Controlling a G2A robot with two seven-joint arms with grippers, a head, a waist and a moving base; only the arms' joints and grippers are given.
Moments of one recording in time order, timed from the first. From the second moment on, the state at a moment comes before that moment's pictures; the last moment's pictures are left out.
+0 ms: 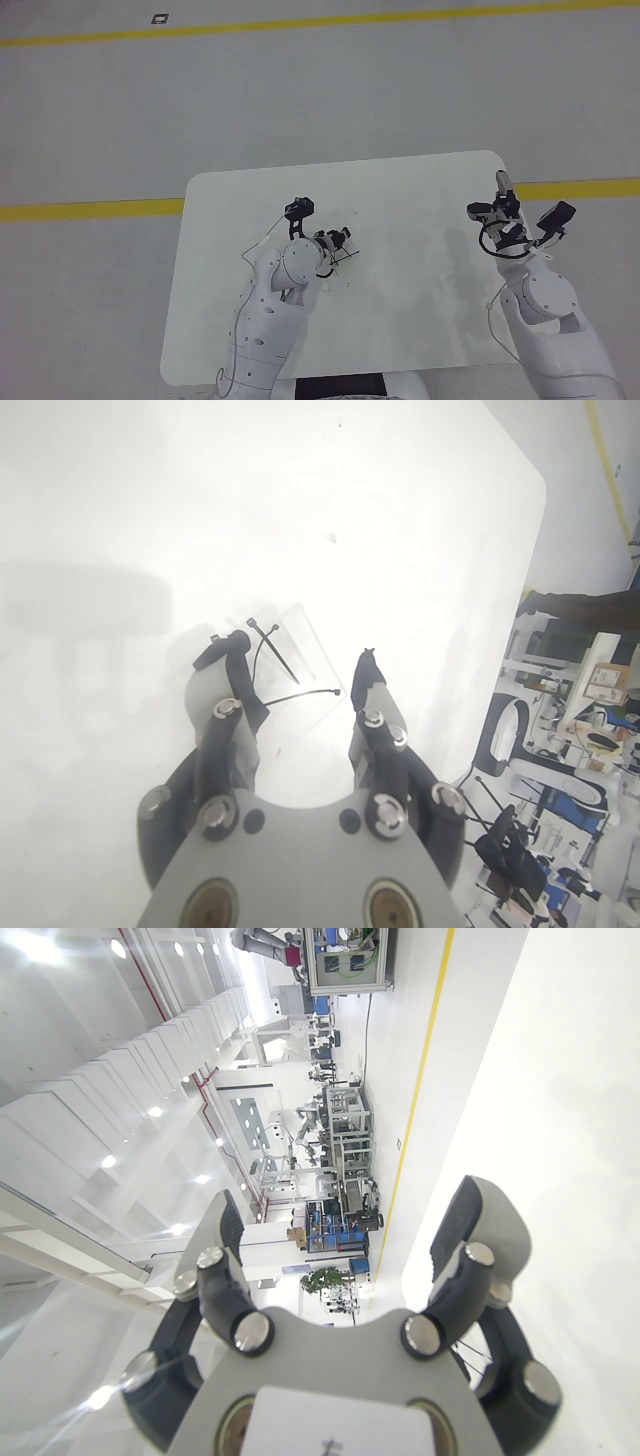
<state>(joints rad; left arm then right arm) 1.41 -1.74 -1.29 -1.53 1.10 0.34 -0.87 -1.73 -1.15 1.60 -1.80 0.42 0.00 0.00</state>
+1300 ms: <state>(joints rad) 1.37 -1.76 -1.29 -1.43 1.14 0.34 -0.87 -1.73 -1.15 1.60 -1.80 0.42 0.00 0.00</state>
